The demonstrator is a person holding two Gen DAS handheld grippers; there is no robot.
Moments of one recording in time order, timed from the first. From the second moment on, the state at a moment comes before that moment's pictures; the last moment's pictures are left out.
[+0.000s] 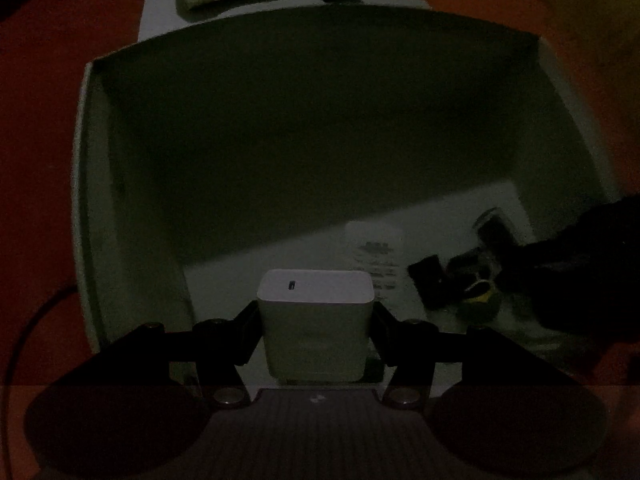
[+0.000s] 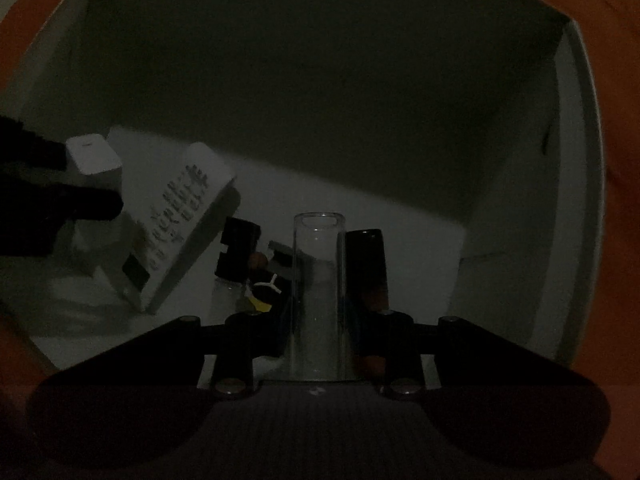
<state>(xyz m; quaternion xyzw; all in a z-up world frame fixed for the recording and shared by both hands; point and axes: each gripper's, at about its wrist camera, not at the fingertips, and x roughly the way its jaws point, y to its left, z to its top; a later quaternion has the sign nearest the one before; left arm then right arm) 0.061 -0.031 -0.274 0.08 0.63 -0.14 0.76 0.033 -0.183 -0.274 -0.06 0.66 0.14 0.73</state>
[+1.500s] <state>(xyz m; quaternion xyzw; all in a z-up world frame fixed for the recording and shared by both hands) 0.098 -0.012 -0.196 0.01 0.57 -0.14 0.81 0.074 -0.212 -0.192 0.03 0.60 0.13 0.79</state>
